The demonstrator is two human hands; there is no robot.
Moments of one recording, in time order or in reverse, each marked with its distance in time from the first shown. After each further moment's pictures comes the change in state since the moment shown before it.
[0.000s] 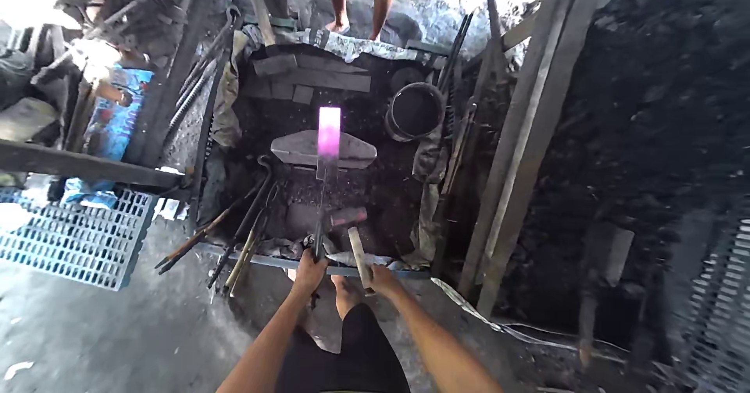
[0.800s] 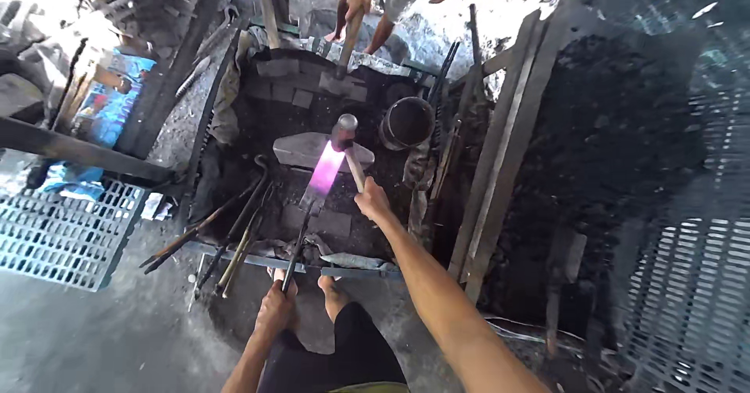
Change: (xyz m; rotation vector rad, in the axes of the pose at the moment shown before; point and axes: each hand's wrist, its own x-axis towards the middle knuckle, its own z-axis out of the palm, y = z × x) left_hand -0.060 -0.054 -0.073 0.473 0.001 -0.136; right_hand -0.039 -0.163 -0.173 0.142 0.512 -0.050
